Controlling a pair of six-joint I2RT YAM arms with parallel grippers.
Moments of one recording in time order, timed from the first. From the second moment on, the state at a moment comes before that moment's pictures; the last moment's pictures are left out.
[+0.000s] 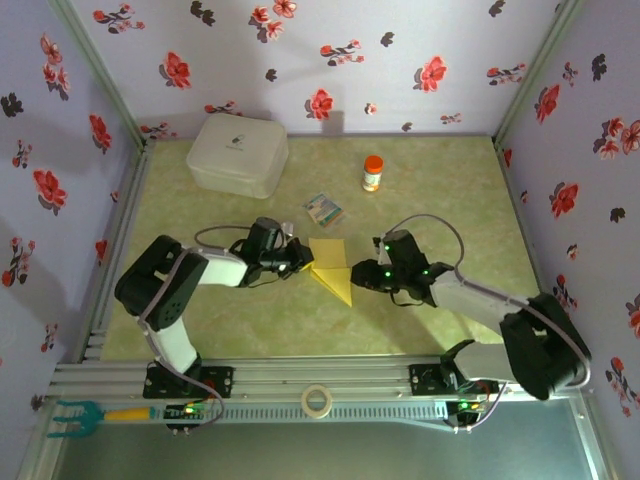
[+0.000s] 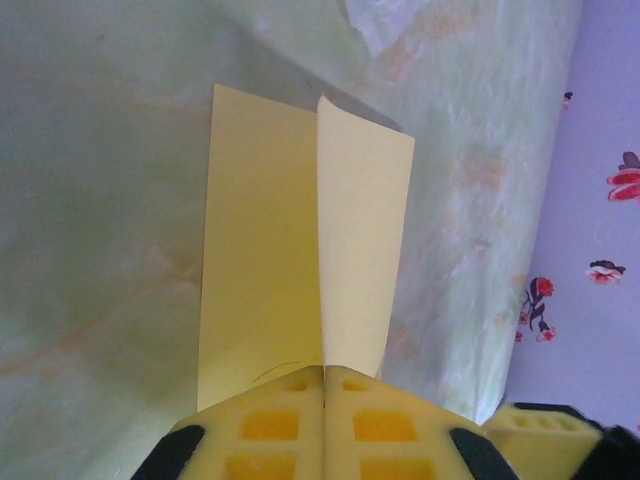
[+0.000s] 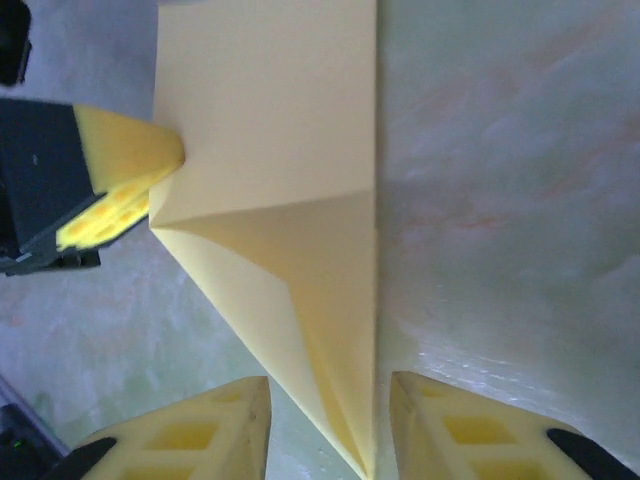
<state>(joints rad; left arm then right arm) -0.62 1.75 0.68 0.39 0.46 -1.09 0.57 1.24 0.54 -0.15 -0.33 0.71</state>
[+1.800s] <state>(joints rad) -0.68 1.64 0.65 0.38 0.37 -1.11 1.15 1.50 0.51 0.15 0.54 0.07</state>
